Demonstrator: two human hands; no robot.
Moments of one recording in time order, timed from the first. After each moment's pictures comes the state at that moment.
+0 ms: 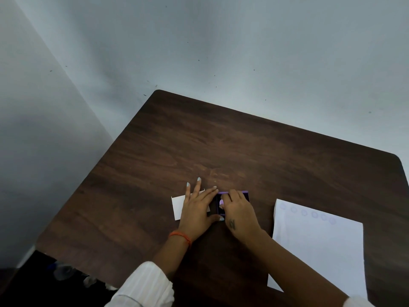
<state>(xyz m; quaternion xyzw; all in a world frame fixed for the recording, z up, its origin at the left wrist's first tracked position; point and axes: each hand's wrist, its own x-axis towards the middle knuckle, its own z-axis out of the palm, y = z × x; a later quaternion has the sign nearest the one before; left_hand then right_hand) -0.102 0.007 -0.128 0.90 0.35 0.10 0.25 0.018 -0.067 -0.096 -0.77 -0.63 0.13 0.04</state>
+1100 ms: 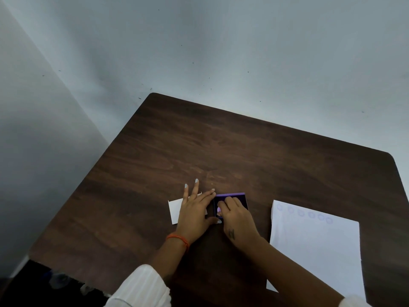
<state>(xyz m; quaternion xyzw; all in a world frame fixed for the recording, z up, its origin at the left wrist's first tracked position) -0.100 0.010 -0.129 0.91 0.34 0.08 0.22 0.019 -0.080 -0.110 -0.75 -0.65 0.08 0.10</state>
